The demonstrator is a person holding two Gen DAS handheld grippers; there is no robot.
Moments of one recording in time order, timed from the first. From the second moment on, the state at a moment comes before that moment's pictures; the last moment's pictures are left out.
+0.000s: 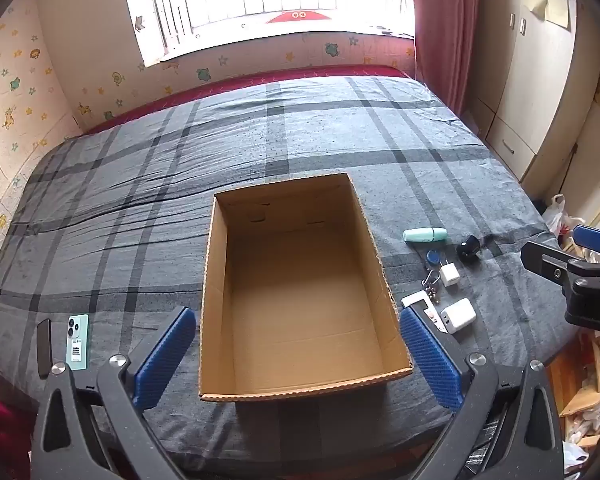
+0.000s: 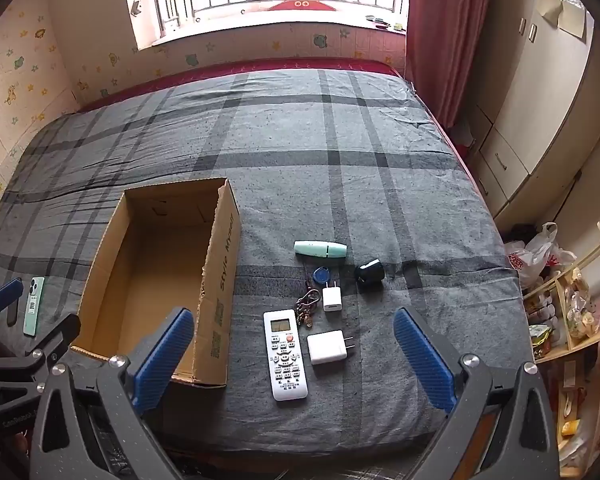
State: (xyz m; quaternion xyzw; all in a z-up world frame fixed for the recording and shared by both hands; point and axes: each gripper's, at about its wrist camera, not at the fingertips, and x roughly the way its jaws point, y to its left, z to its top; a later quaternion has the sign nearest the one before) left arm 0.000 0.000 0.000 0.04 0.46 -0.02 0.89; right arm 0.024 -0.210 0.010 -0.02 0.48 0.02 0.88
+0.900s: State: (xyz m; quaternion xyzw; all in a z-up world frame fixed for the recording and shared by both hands) left arm 0.000 0.003 -0.003 0.04 0.46 -0.02 0.89; right arm 0.024 -0.202 0.013 -0.02 0.49 0.03 0.87
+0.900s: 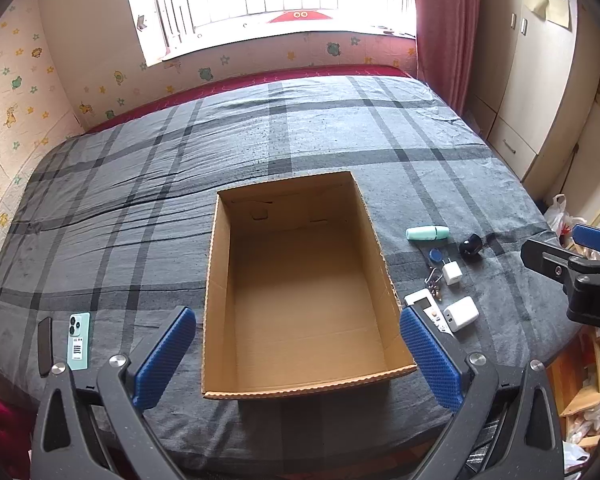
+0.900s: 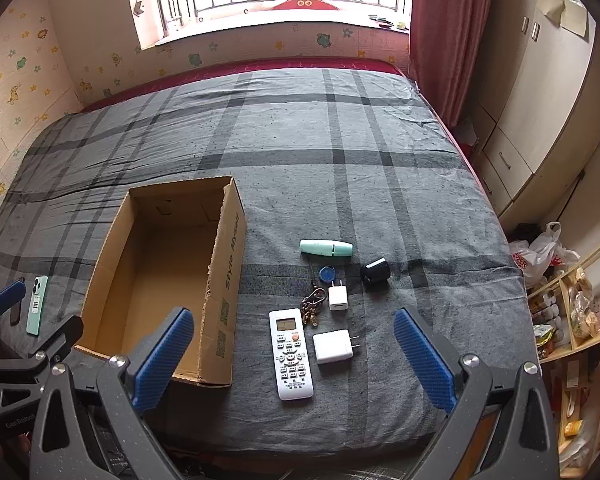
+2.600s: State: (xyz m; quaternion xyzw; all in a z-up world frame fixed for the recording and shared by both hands) left arm 0.009 0.009 -0.011 0.04 0.47 -0.01 0.88; right arm 0.033 -0.208 -0.002 -0.02 0.49 0.03 0.87
